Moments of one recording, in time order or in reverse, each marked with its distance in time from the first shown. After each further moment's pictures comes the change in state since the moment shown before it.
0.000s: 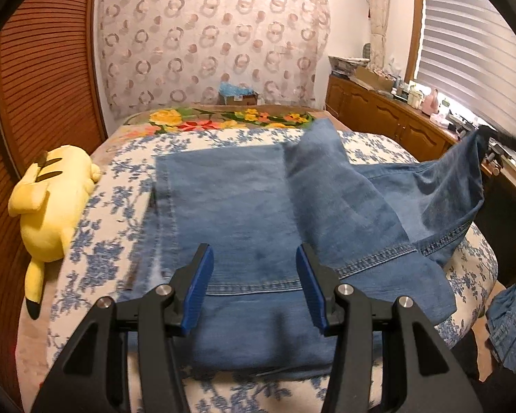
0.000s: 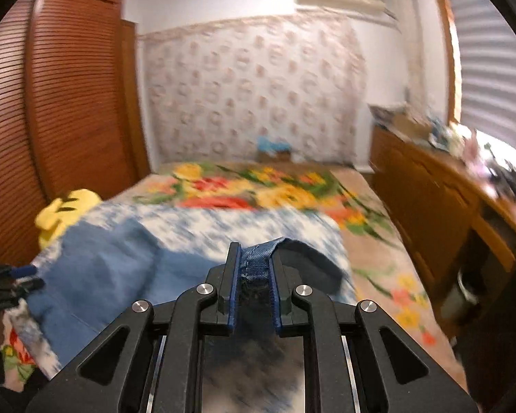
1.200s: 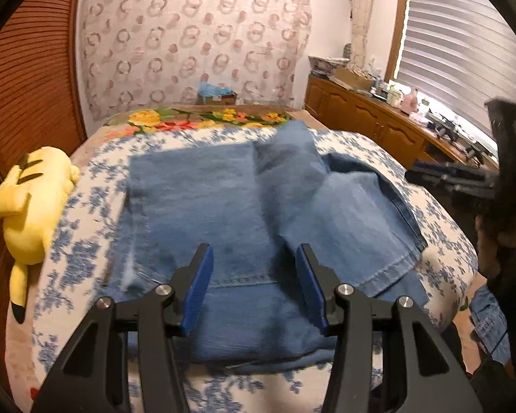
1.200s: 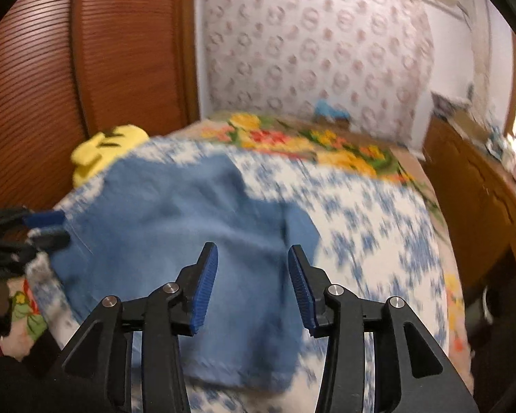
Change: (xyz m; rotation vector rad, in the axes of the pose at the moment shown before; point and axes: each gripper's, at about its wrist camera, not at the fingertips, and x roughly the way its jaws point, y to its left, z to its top) left arm -0.001 -0.022 -0.004 0.021 0.019 -0.110; right arm 0.057 0.077 -0.057 -0.124 0.222 0.142
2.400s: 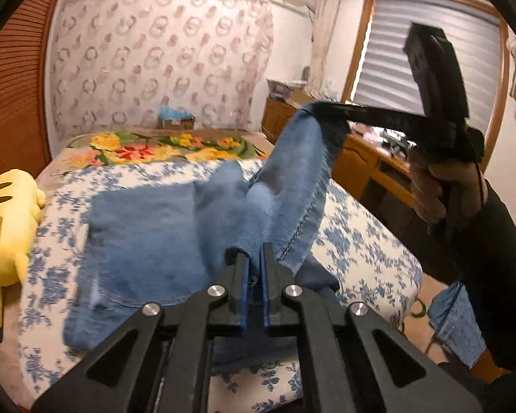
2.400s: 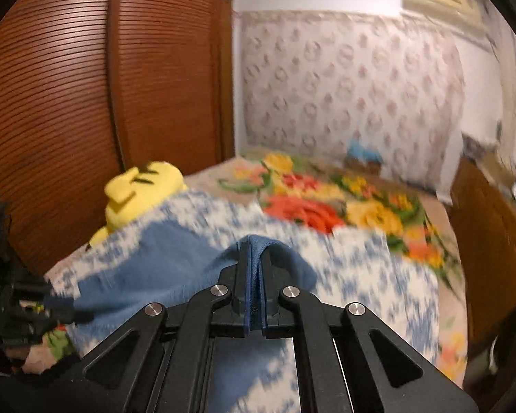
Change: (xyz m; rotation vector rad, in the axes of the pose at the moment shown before) left arm -0.064 -0.024 0.023 0.010 -0.117 -0.176; right arm -0.034 0.024 0.112 -0.124 -0.159 0.151
